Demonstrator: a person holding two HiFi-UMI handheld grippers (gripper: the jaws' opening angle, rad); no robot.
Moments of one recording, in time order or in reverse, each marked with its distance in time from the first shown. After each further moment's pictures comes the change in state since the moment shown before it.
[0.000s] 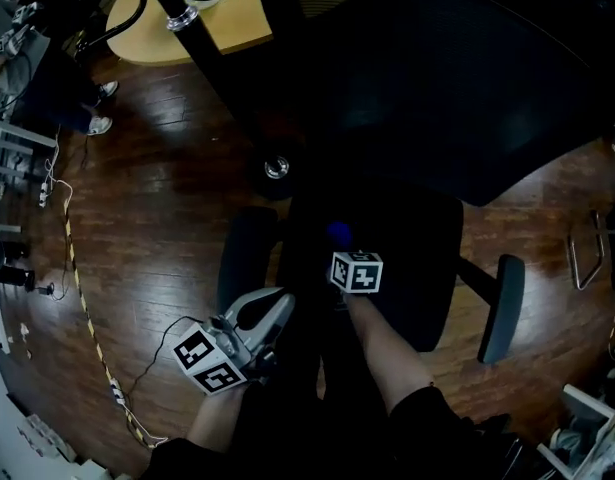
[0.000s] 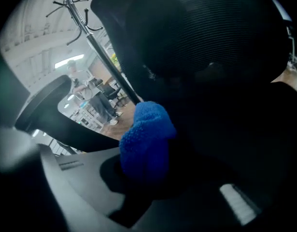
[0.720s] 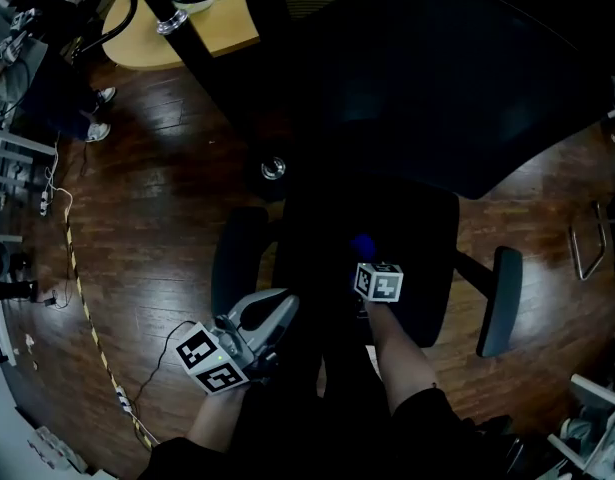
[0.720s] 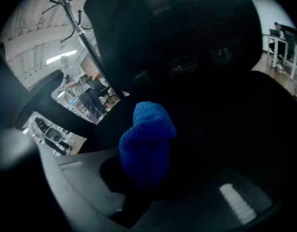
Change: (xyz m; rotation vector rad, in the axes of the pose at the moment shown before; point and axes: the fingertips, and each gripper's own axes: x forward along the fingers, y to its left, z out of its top) left arm -0.004 -0.005 -0.010 0.009 0.044 -0.052; right arm -0.037 -0.071 -0.047 0.028 0.011 -0.145
